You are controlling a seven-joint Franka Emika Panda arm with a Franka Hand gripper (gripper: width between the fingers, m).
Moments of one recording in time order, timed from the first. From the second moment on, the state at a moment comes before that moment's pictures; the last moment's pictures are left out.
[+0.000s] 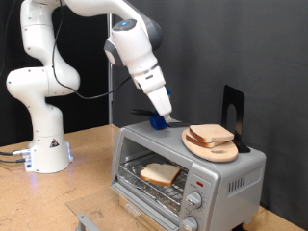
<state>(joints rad) -0.10 -0.35 0.44 -2.51 0.78 2.33 -0.50</state>
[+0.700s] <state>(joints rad) -0.11 -0.45 0.25 -2.54 0.88 2.09 -0.71</state>
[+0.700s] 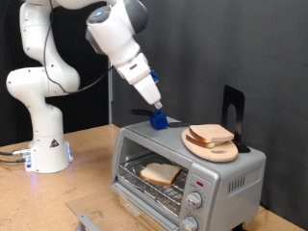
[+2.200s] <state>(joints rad) -0.32 -0.54 -0.05 -2.60 0.81 1.80 -0.62</state>
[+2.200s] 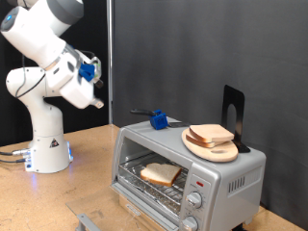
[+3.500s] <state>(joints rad) -0.45 -0.21 -0.11 -2.48 0.68 1.80 -0.29</state>
